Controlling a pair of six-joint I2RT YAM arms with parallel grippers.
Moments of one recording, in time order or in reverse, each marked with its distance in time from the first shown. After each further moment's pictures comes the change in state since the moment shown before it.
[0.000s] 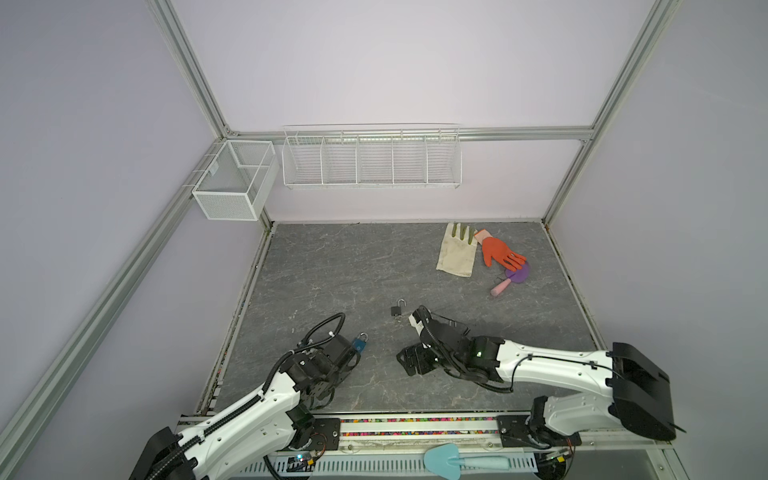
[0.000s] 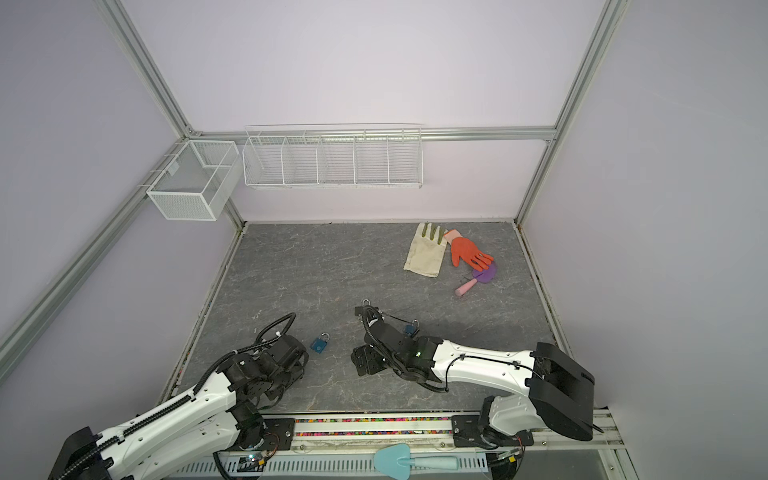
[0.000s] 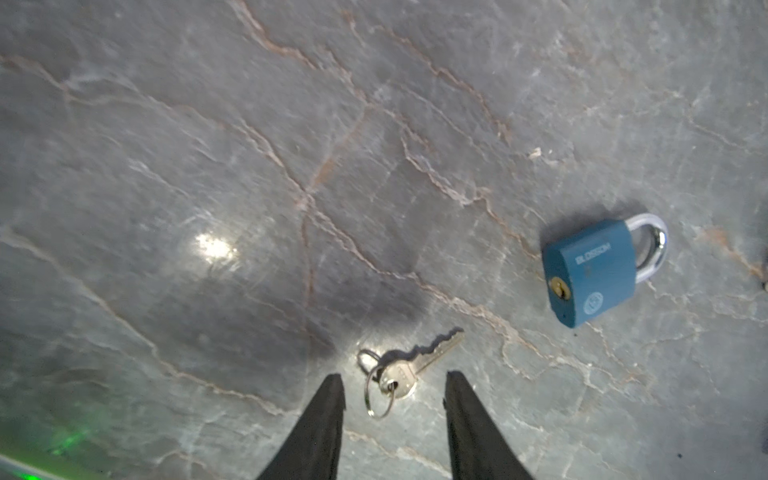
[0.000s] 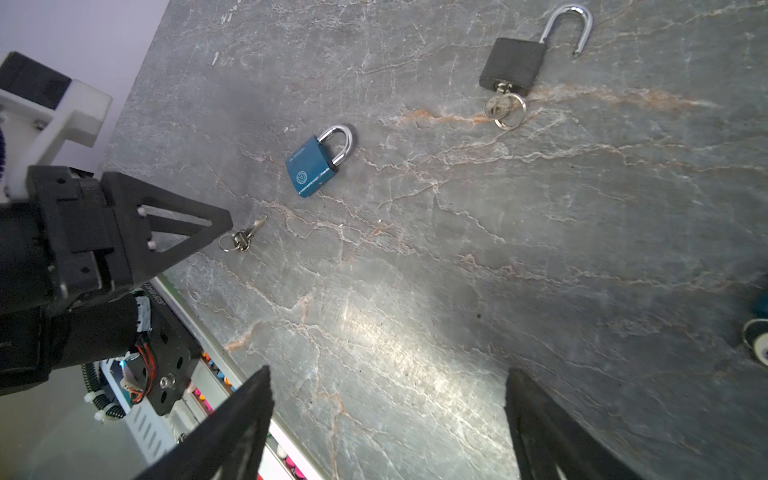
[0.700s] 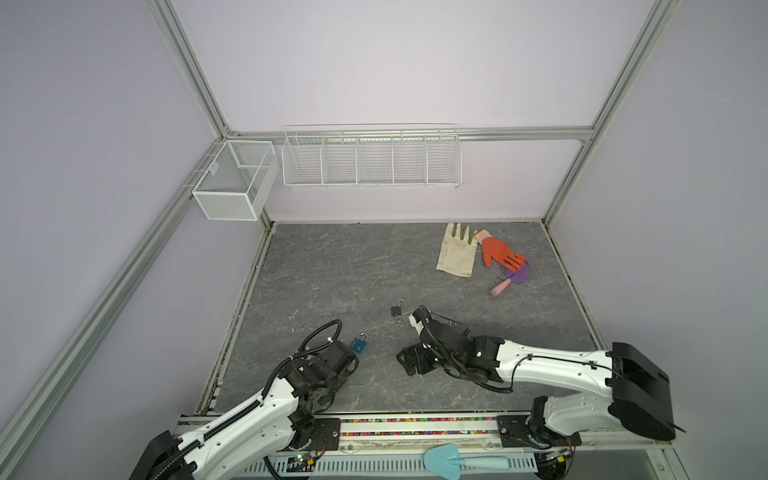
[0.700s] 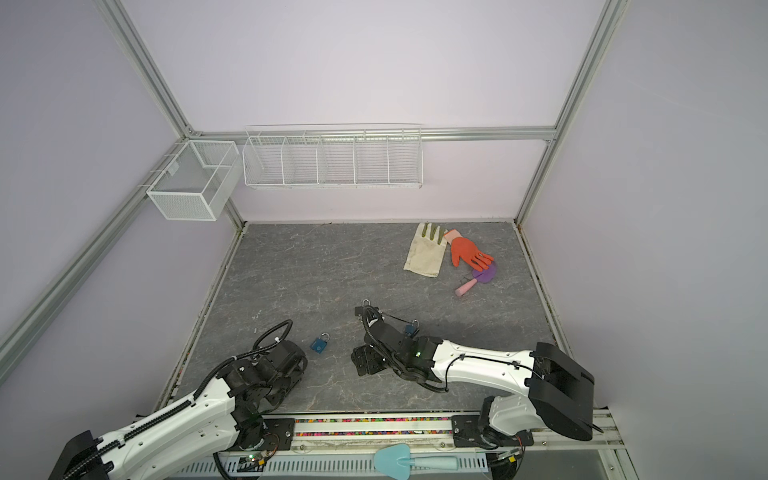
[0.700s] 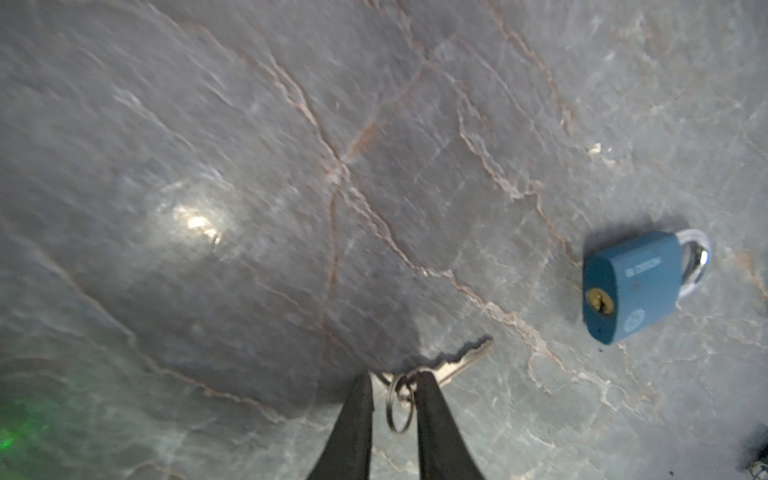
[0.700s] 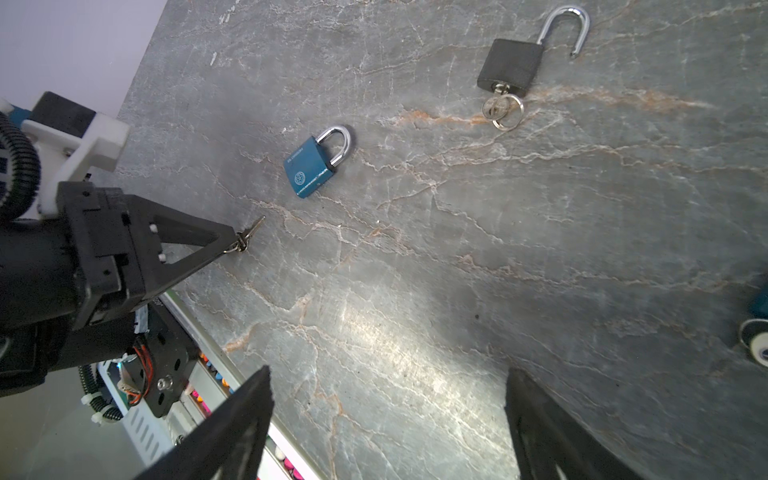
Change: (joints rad) left arm -0.006 -0.044 -0.068 0.047 0.030 -0.100; right arm 0.000 0.005 0.000 0.000 0.003 0.000
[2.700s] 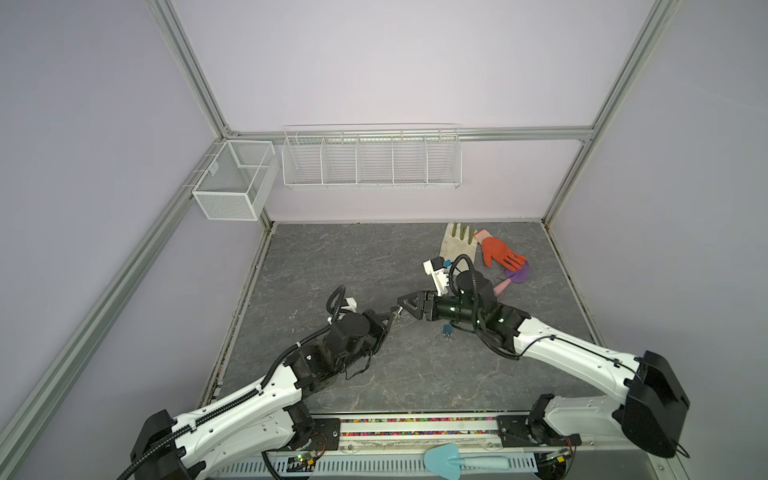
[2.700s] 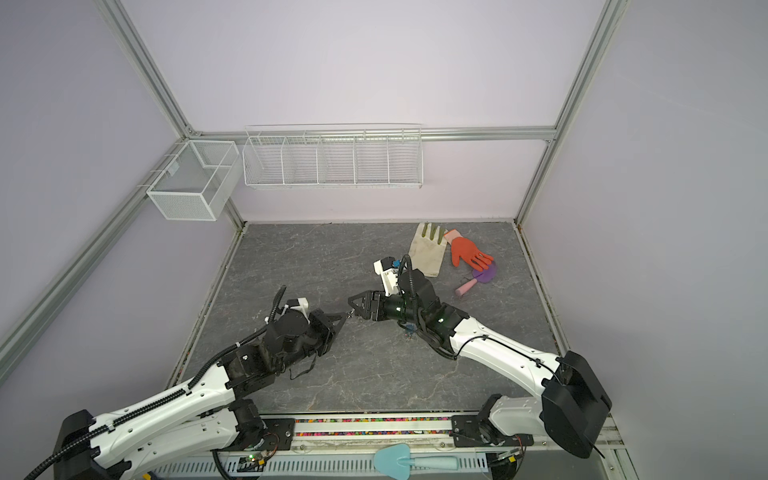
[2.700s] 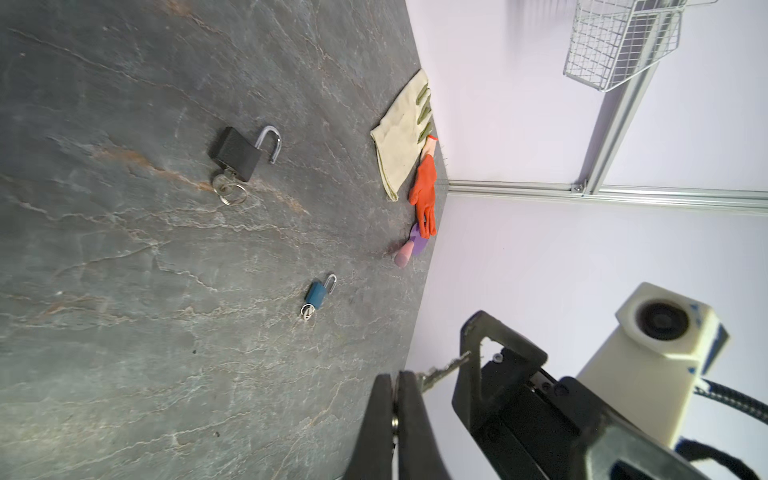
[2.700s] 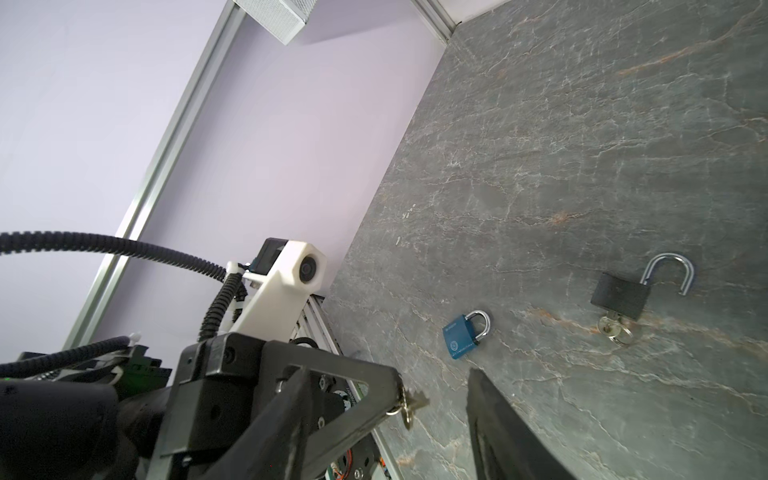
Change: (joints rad) left arm -0.172 0.100 0.252 0.689 -0.034 -0.021; right arm -0.334 -0.071 0.095 0.334 -0.447 0.091
